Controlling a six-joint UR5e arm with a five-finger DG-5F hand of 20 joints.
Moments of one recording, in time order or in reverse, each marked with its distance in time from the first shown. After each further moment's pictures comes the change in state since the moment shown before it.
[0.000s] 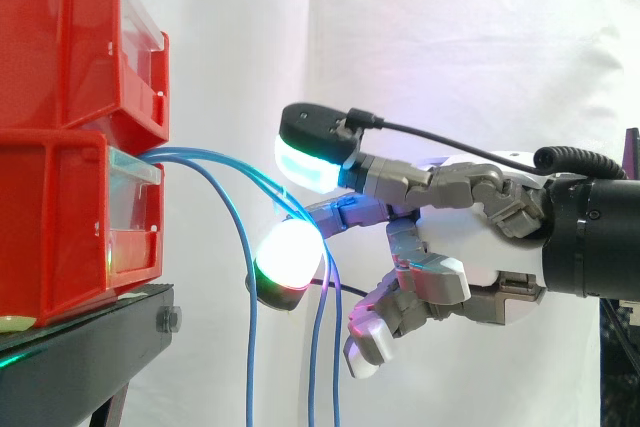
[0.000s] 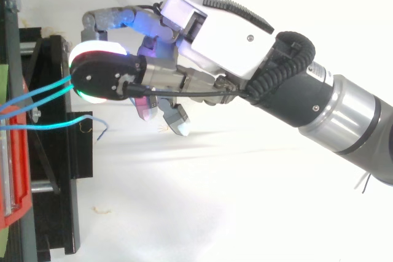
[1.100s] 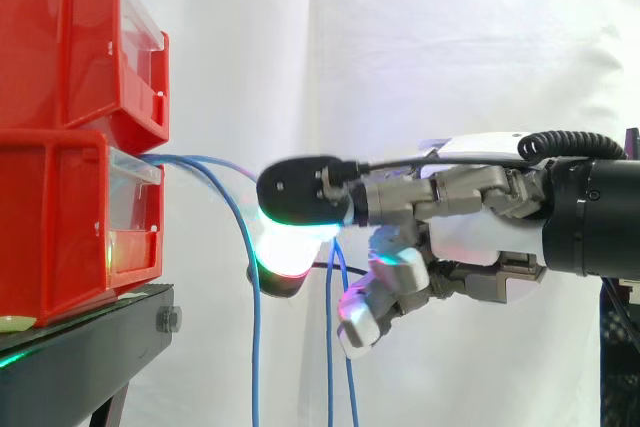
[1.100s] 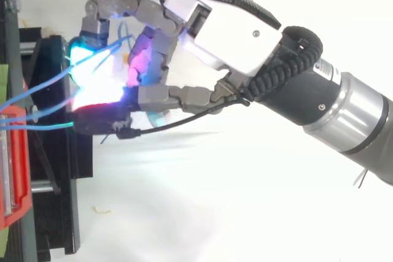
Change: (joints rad) arm 0.000 0.014 0.001 0.003 0.015 -0.049
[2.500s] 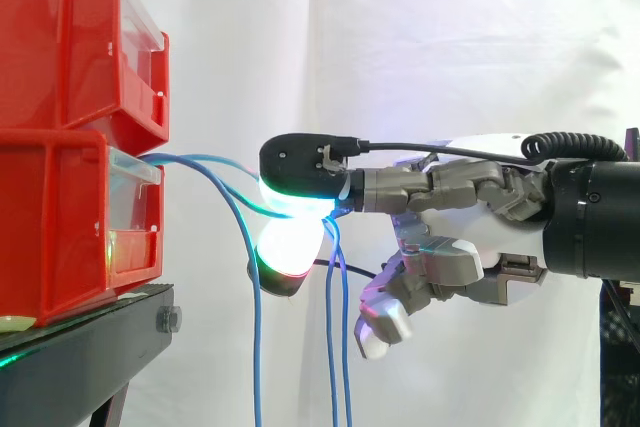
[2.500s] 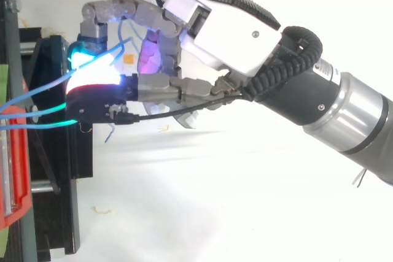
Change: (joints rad) arm 0.000 0.000 0.000 -0.004 0.000 -0.006
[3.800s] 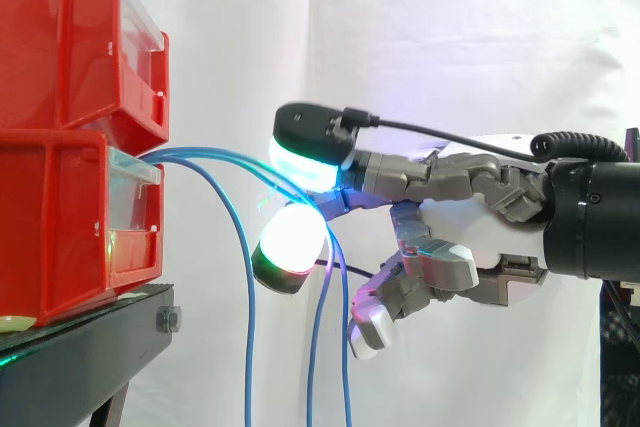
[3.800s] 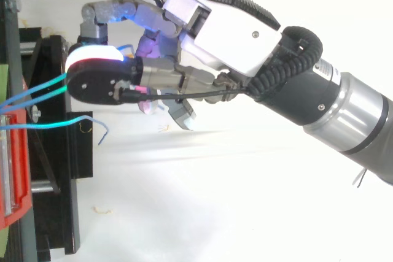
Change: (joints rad) arm 0.000 0.000 0.000 -0.003 0.000 0.000
